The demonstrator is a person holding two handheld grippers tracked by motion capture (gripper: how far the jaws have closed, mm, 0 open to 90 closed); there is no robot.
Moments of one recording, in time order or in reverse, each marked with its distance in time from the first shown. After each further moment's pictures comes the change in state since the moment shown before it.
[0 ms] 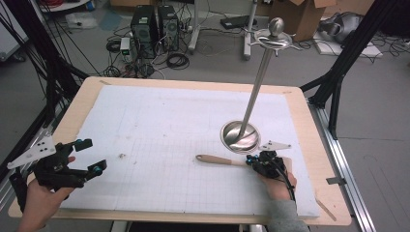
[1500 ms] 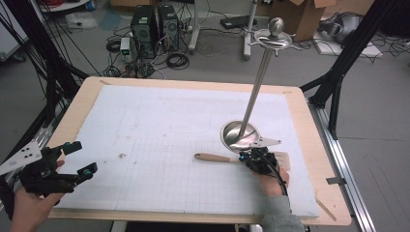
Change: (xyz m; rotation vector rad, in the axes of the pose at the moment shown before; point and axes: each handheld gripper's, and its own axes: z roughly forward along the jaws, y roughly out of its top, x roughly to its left) left arm -0.003 -0.001 -0.022 -0.026 0.046 0.001; right arm 0.013 0.017 0.014 0.007 0.006 -0.061
